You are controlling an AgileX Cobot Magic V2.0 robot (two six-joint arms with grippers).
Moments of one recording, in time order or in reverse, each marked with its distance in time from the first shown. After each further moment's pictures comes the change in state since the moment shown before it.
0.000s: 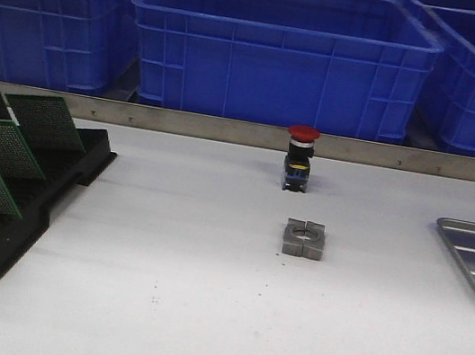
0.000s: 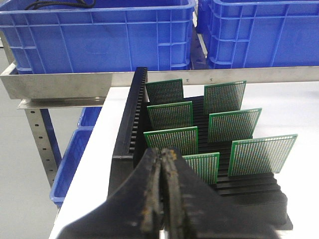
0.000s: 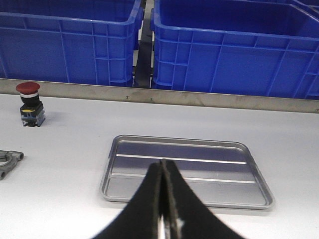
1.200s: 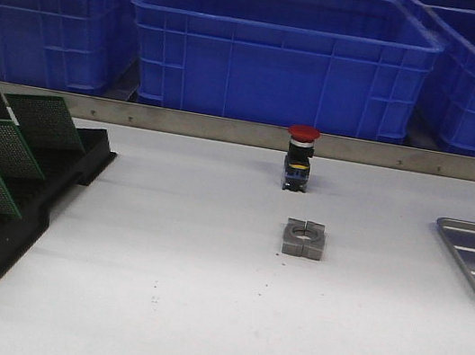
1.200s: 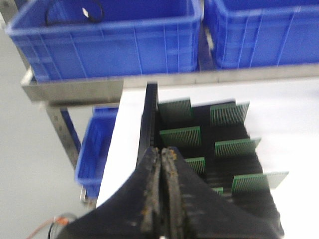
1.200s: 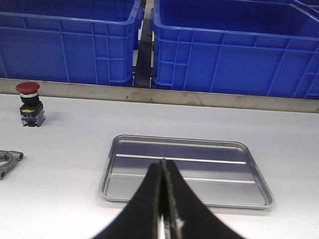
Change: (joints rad) left arm 0.000 0.320 -0.478 0.056 0.352 0.000; right arm 0.000 0.000 0.000 0.000 0.000 0.000
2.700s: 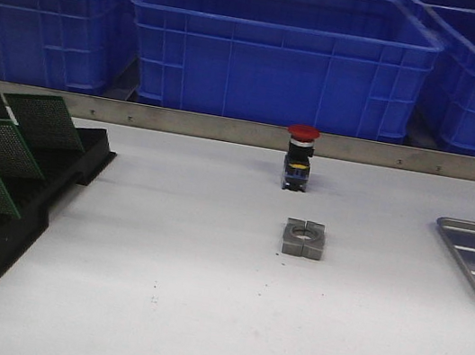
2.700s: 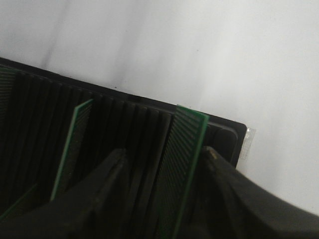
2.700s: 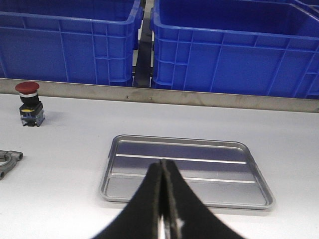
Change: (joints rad) left arm 0.000 1.187 -0.337 -0.813 0.138 1.858; right arm 0.000 0.000 0.000 0.000 0.000 0.000
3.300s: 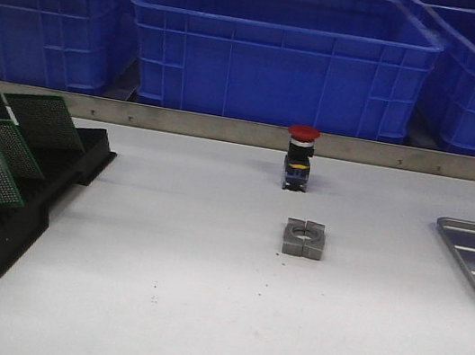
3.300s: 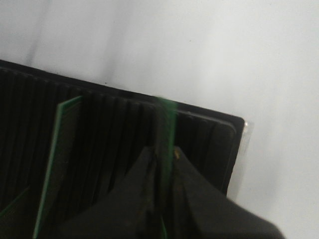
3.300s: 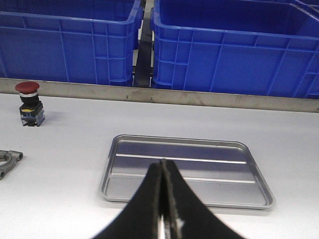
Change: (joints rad) left arm 0.000 0.007 -0.003 0.005 0.020 0.022; right arm 0.000 0.000 0.000 0.000 0.000 0.000
